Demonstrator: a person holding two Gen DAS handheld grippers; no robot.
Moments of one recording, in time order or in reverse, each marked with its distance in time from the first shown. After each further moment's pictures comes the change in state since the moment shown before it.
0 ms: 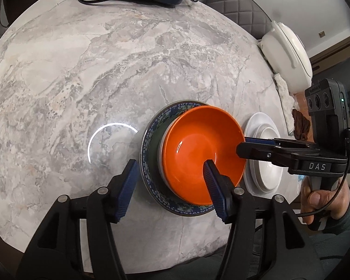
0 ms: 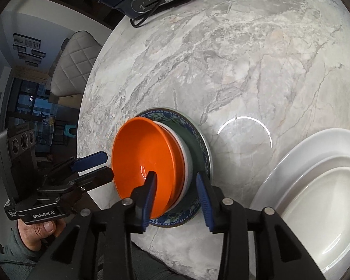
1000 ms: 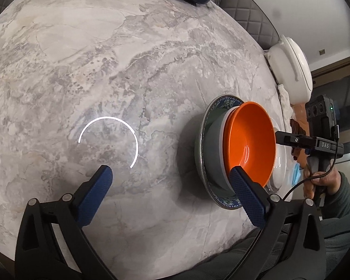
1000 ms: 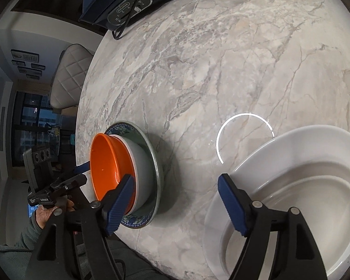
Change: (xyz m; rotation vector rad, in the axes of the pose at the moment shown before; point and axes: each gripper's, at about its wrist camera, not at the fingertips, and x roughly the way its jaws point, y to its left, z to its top) left arm 0.017 0.070 -0.021 -0.088 0.005 -0.076; right arm -0.004 -0.060 0.006 0.067 0.003 0.050
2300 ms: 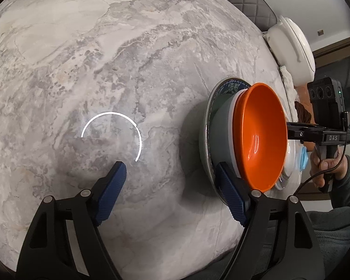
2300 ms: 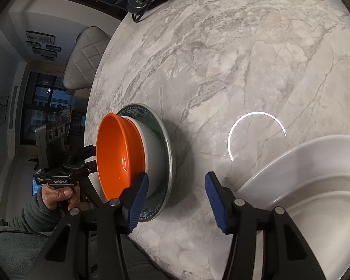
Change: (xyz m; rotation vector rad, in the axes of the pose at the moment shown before) left arm 0.032 -0.004 0.011 0.078 0.077 0.011; right arm 0.018 0.008 -0.001 -0.101 0.069 0.079
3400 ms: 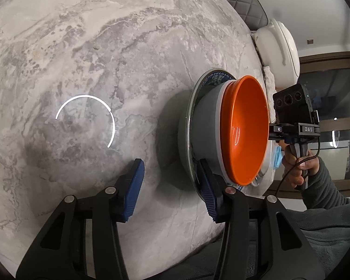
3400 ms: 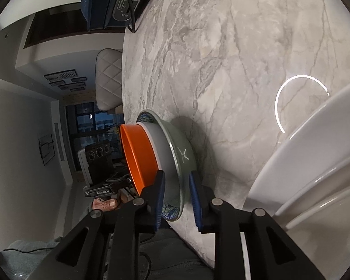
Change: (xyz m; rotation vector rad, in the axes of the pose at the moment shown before) left arm 0.009 0.005 0.001 -0.065 0.074 -0.174; right arm 0.014 -0.042 0.000 0.243 0.046 0.368
